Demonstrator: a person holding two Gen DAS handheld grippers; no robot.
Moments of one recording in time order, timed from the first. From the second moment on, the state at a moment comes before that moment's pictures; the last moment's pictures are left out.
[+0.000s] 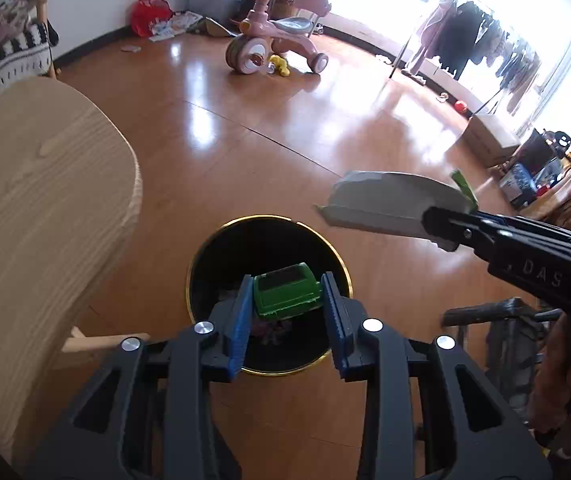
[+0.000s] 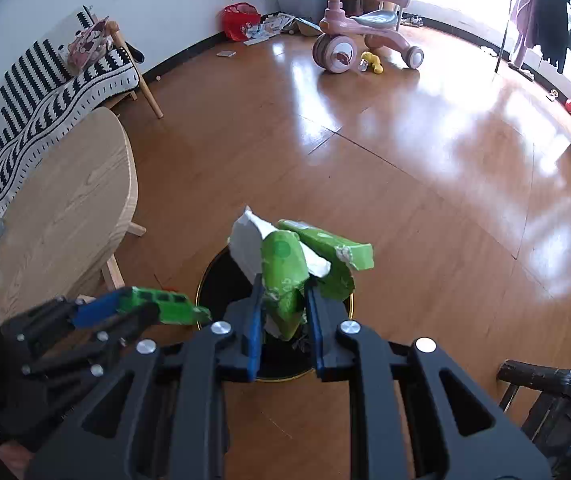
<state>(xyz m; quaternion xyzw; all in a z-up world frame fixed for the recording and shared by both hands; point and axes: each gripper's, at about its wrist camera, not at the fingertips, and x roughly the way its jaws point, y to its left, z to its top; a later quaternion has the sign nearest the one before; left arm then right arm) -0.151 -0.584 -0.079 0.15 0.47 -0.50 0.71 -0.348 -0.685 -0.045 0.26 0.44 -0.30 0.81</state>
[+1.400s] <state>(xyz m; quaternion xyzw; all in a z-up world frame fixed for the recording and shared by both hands) 0.103 0.016 -0.004 0.01 0.40 -0.09 0.91 0.075 -0.204 0.034 0.11 0.40 0.09 0.91</state>
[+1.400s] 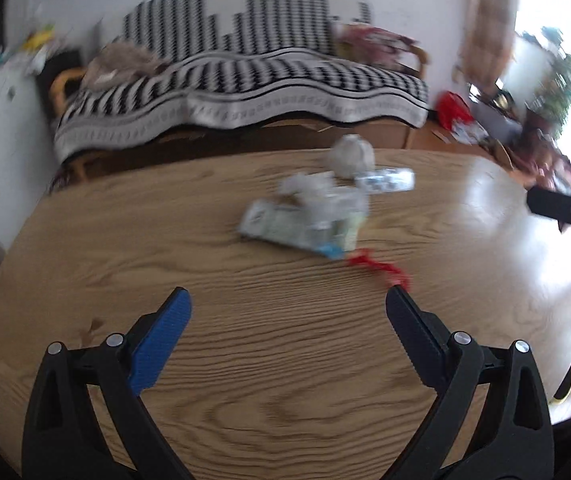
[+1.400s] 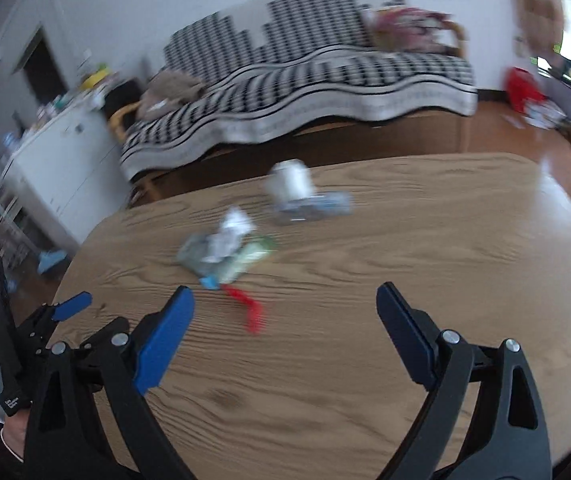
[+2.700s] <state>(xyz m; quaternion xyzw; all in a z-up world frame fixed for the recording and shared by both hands) 0.242 -0.060 -0.063 -0.02 0.45 -0.13 0.88 0.131 -0.140 -0.084 0.00 0.47 0.15 0.87</state>
